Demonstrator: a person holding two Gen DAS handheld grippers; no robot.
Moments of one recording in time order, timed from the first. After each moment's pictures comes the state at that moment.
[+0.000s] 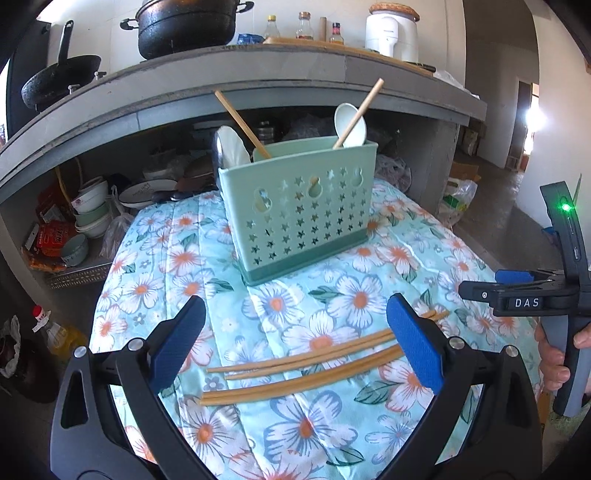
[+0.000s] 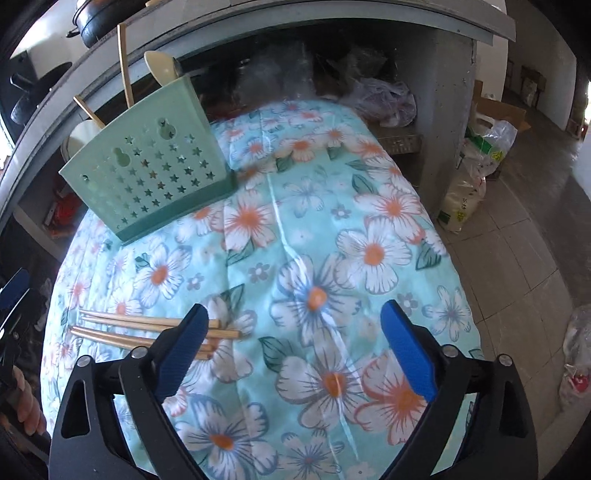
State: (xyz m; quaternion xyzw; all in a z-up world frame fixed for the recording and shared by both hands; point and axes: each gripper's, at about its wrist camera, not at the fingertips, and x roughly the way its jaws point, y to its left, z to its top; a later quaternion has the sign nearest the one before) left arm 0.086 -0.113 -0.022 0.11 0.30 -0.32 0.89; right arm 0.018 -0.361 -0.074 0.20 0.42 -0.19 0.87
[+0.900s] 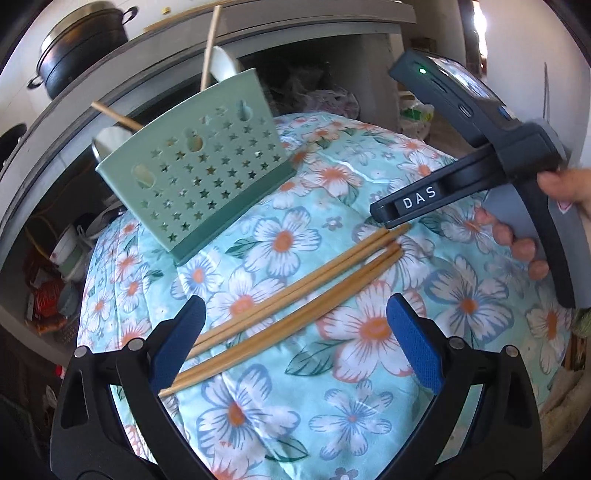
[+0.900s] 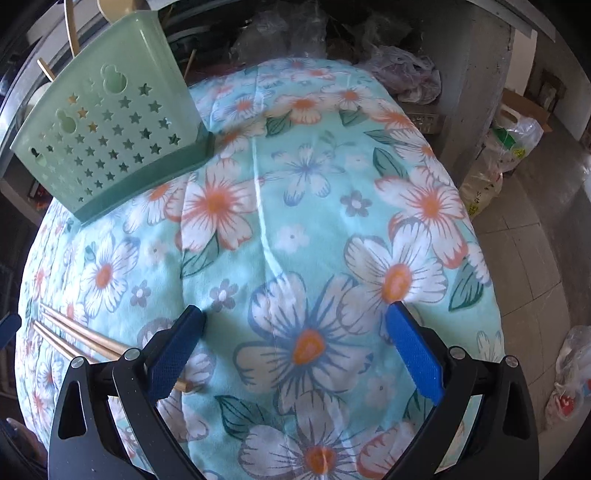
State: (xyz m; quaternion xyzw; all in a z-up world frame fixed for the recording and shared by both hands) left arm 0.037 -0.183 -0.074 0.29 0.30 -0.36 0.83; right arm 0.074 -0.382 -0.122 0.16 0.49 -0.16 0.84
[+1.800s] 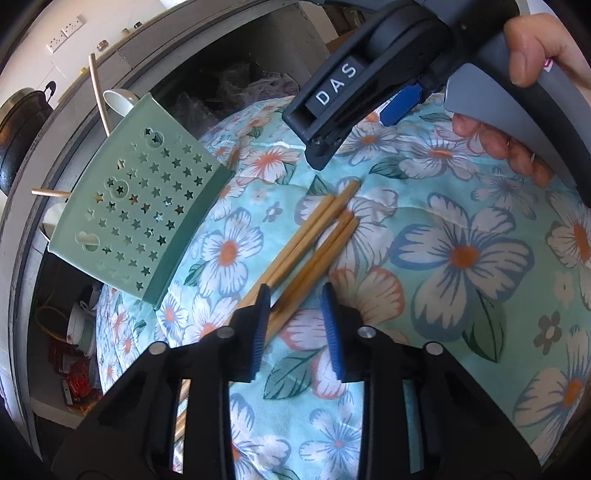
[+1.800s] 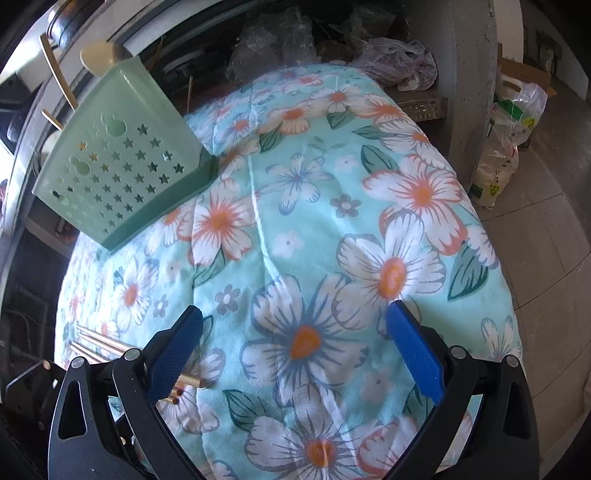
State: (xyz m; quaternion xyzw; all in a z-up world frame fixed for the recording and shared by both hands) left arm 0.017 -0.217 -0.109 0.46 0.24 -0.39 0.76; right arm 0.055 -0.405 -0.119 0.27 0.44 -0.12 0.85
